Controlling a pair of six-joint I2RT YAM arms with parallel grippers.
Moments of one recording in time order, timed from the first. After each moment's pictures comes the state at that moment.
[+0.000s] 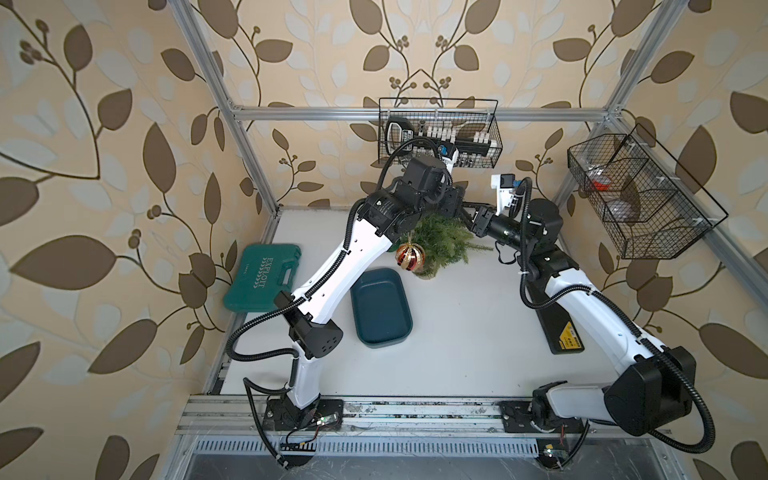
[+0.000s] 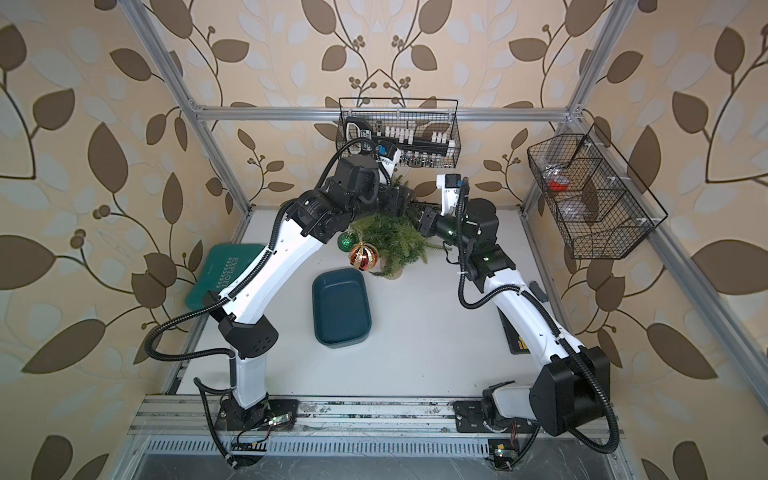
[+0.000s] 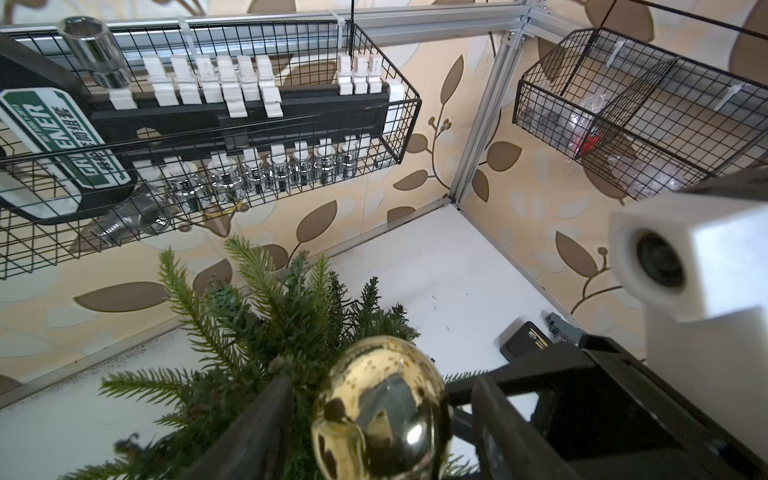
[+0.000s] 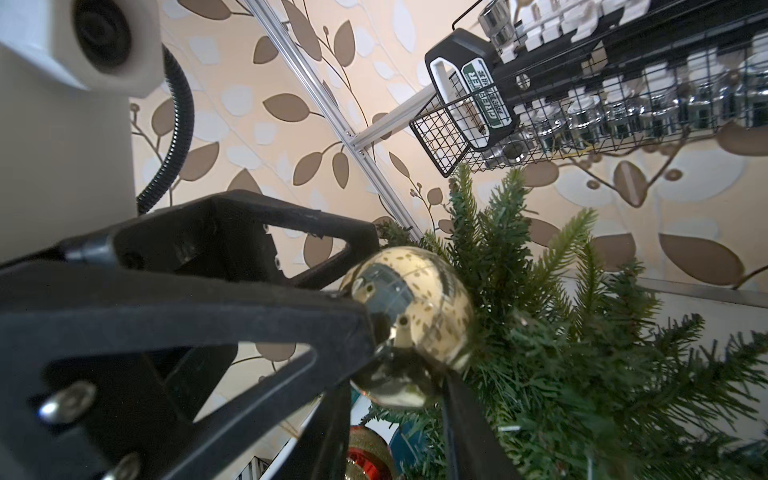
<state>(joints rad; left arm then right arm) -0.76 1.95 2.41 -0.84 -0.13 -0.18 0.28 1.35 1.17 0.20 -0.55 0.62</state>
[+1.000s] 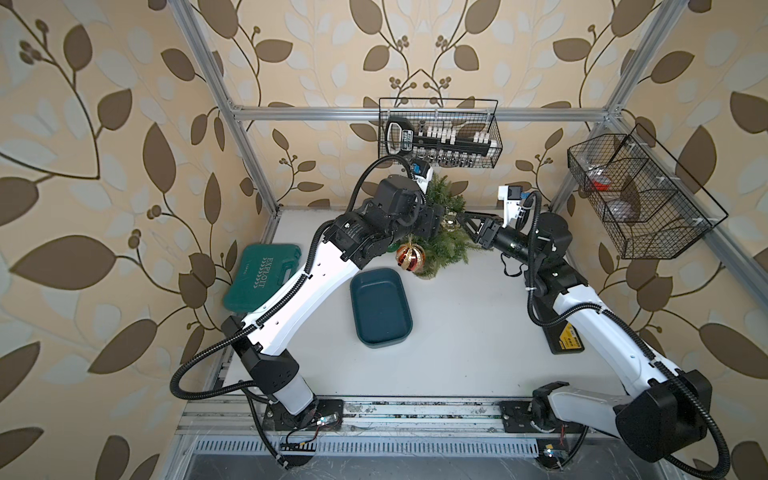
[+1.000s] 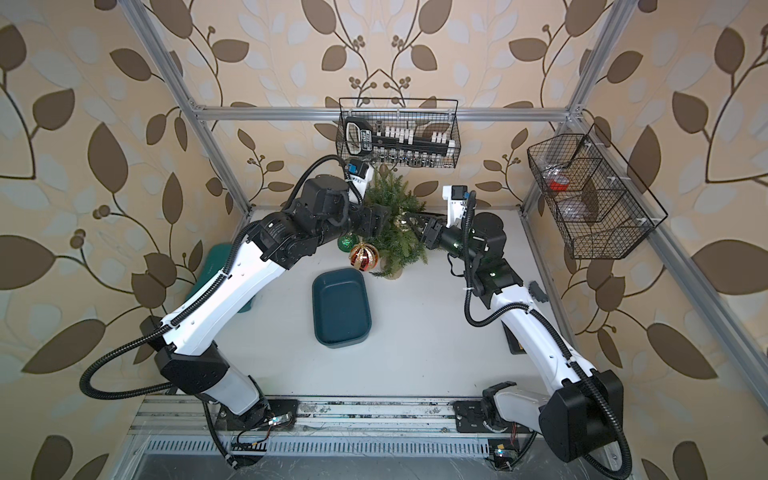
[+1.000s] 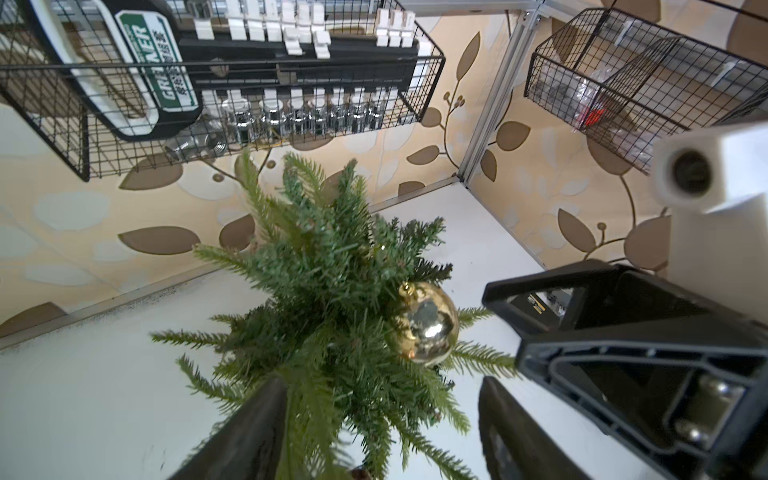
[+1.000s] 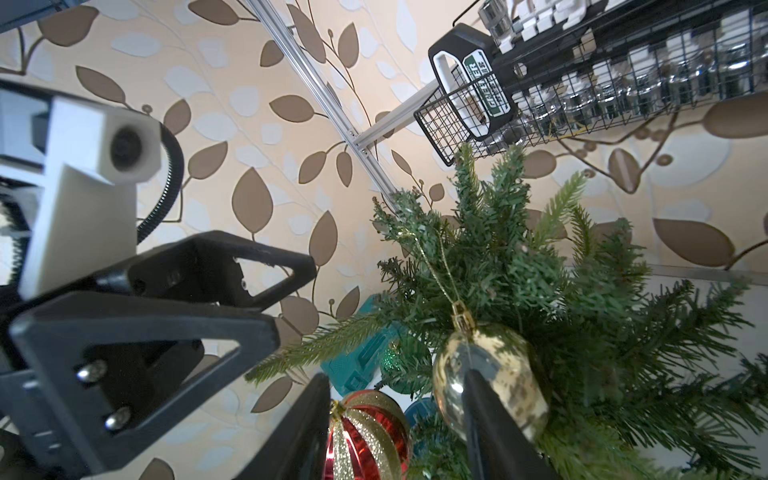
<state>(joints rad) -0.76 1.59 1.92 -0.75 -0.16 -0.24 0.28 1.22 1.05 0.21 -0.53 0.64</state>
